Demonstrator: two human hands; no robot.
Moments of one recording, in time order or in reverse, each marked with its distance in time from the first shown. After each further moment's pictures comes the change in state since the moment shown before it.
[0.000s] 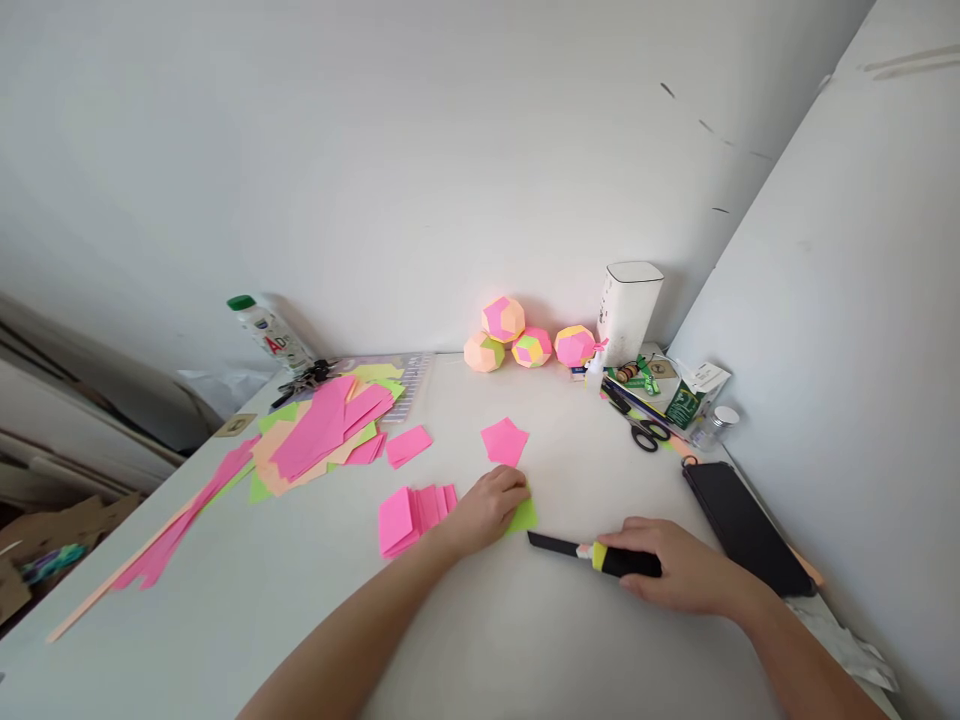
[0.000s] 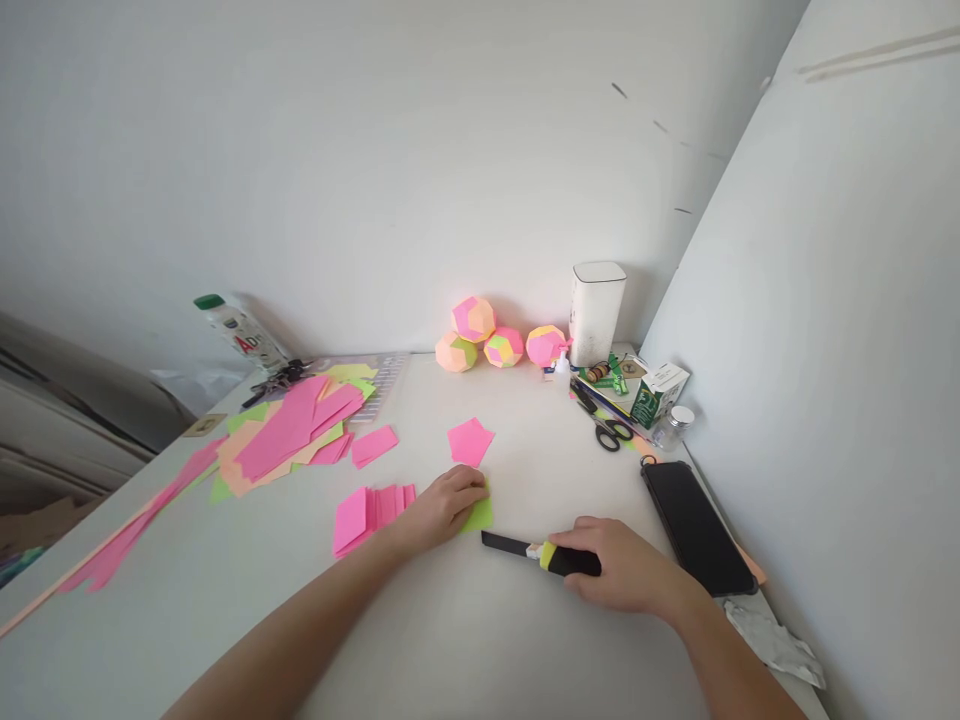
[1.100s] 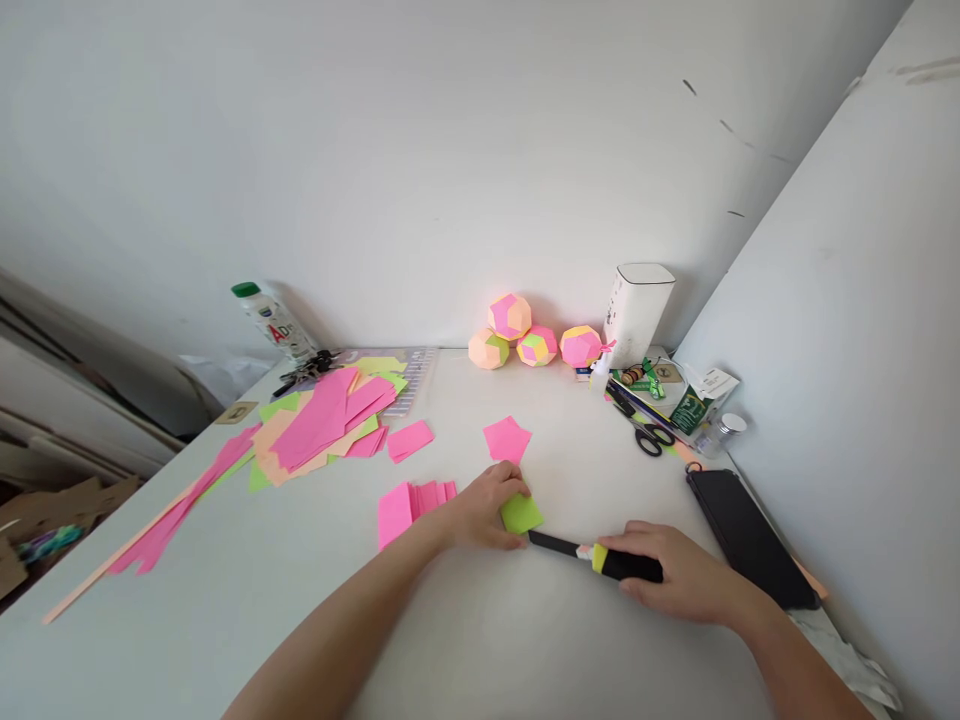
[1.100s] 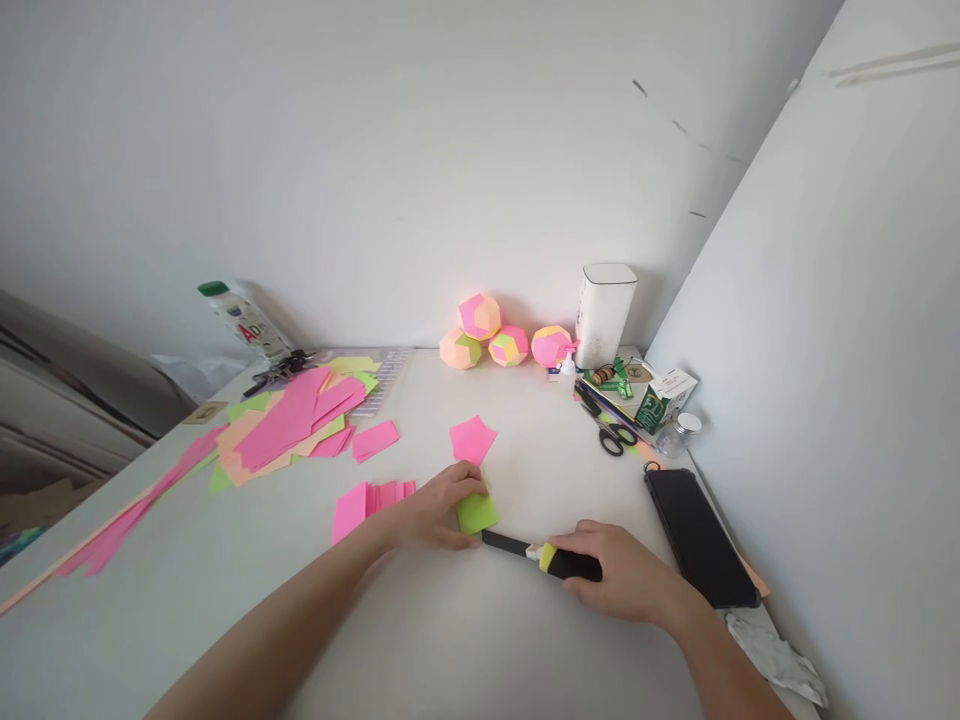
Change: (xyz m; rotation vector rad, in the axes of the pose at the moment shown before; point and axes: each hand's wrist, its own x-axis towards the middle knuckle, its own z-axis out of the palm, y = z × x) left_hand 0.001 0.001 -0.021 -0.255 -0.204 -0.209; right_hand 0.001 0.003 0.002 0.008 0.011 0.026
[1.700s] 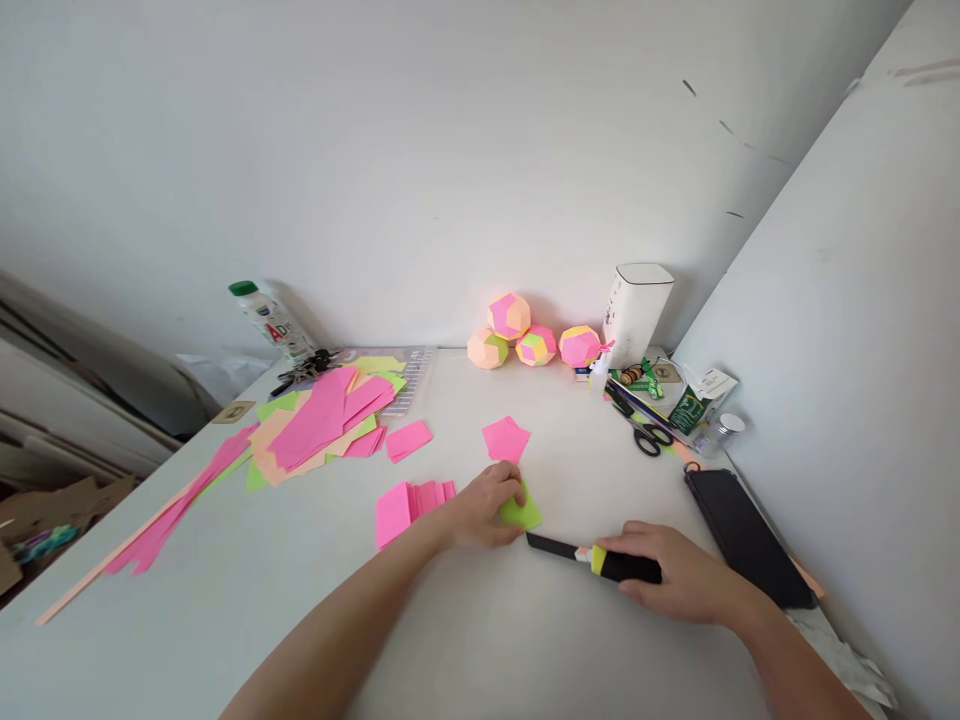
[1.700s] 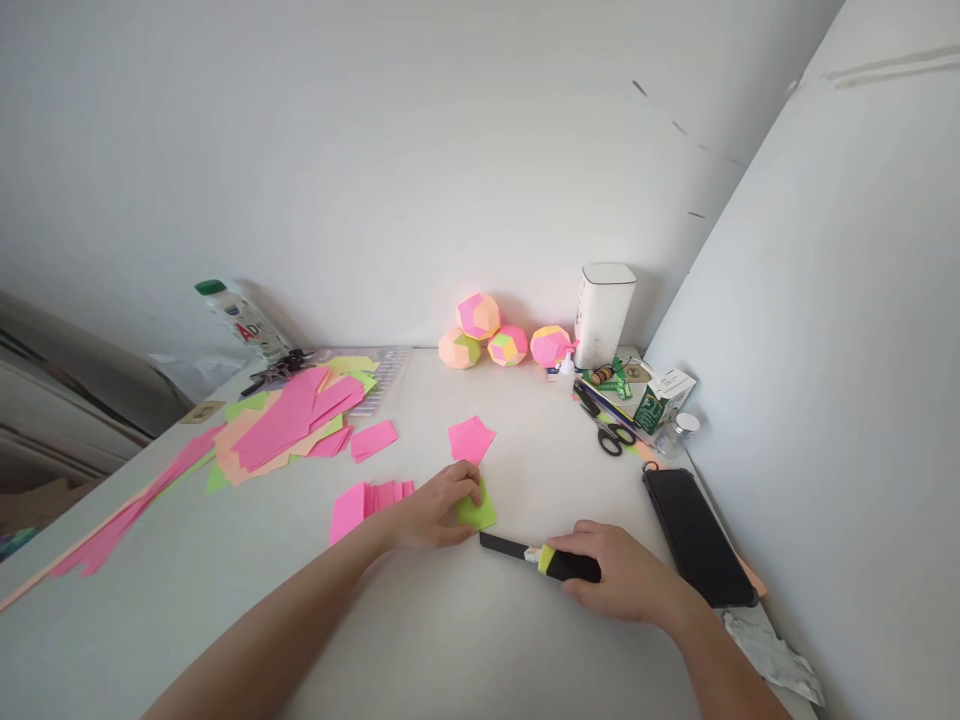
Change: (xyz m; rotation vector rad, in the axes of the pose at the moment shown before) left_hand 0.000 0.000 0.002 -0.025 0.021 0.007; right_hand 0.000 0.000 -0.001 -0.002 -0.025 -0.016
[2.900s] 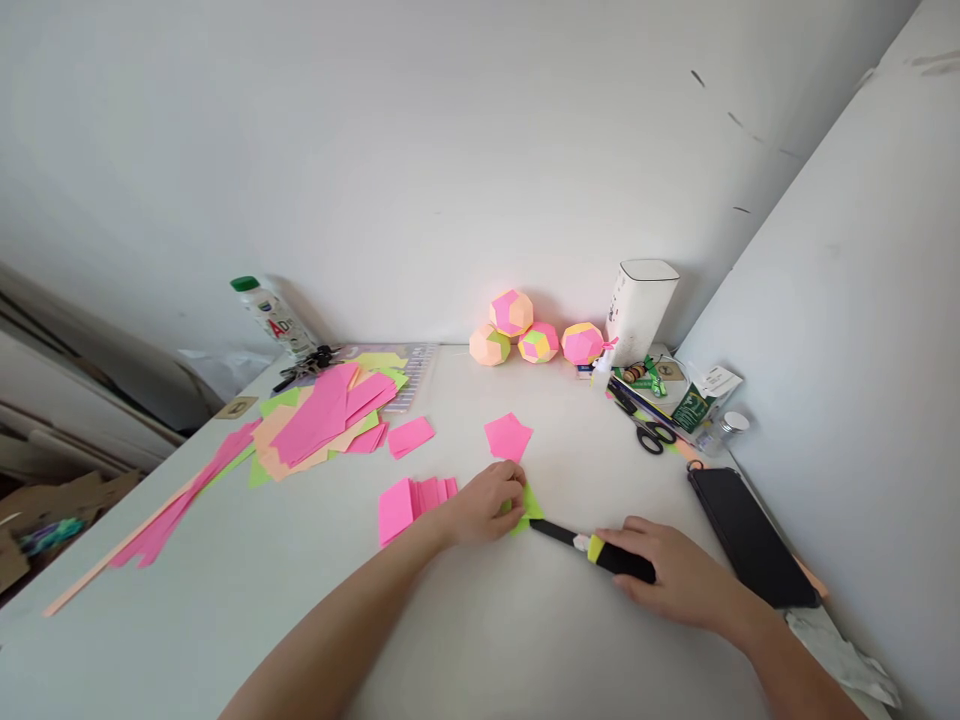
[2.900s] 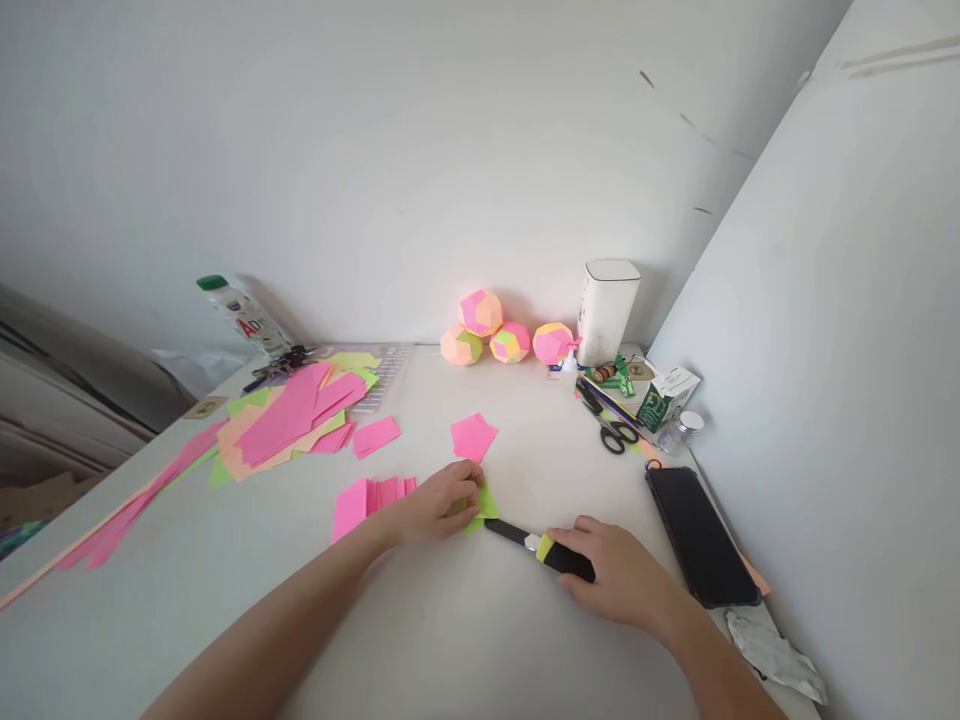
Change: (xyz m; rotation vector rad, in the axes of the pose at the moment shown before) left_hand 0.000 0.013 -0.005 0.073 0.024 0.029; right_hand 0.001 -0.006 0.009 -0.174 0.074 0.040
